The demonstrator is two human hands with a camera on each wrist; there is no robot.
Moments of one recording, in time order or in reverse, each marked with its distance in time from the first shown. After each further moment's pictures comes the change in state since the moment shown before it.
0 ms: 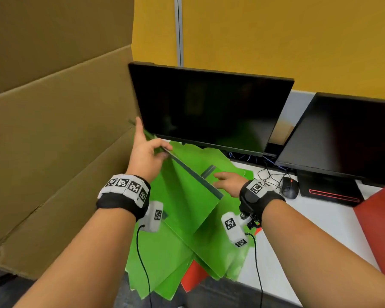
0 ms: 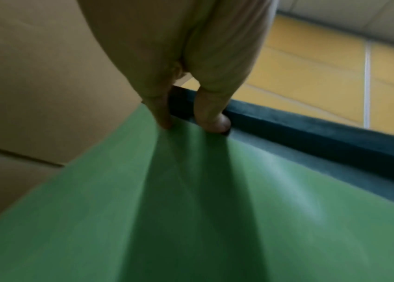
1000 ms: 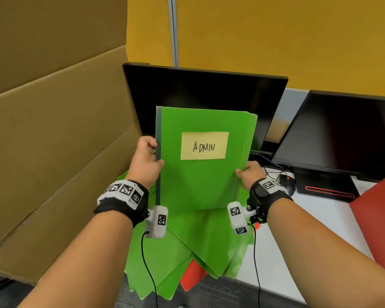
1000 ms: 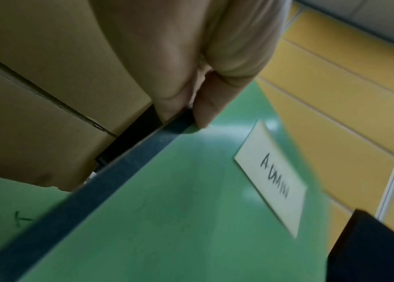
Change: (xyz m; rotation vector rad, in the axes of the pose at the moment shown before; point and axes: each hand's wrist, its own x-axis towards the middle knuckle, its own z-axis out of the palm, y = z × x) left_hand -0.010 -0.011 0.014 -0.479 -0.083 -0.195; right_hand 0.018 0.043 -0.023 0.371 0.488 0.037
